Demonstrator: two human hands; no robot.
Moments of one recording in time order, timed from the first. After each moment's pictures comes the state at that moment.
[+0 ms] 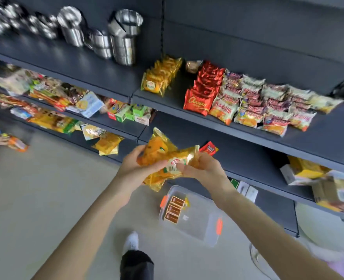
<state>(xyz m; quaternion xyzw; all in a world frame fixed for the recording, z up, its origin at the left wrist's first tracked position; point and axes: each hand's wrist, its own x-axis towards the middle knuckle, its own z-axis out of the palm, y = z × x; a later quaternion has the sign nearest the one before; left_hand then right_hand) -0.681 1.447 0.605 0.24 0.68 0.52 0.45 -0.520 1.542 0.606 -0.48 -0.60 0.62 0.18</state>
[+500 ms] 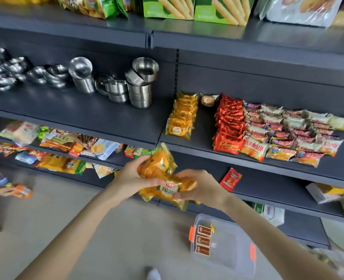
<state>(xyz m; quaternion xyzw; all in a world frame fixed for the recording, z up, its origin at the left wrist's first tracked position) -0.922 1.515 0.667 0.42 0.69 0.38 0.45 -0.722 1.595 0.658 -0.39 -0.78 0.48 0.07</state>
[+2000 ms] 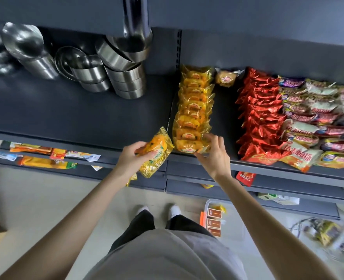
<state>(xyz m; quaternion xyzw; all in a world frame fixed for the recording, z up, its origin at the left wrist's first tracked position) -1.044 1.719 0.560 0.35 0.73 0.36 0.47 -0.814 1.804 0.499 -0.59 -0.74 0.26 0.19</state>
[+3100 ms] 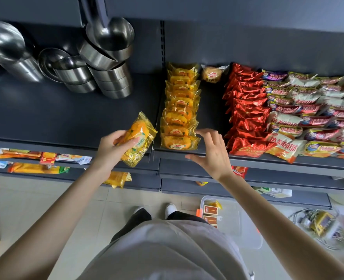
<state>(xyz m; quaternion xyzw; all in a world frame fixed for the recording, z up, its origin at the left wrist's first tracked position) -1.047 1.724 0.584 0.34 0.72 0.41 0.45 -0.784 1.798 0.518 -0.48 -0.83 0.16 0.25</state>
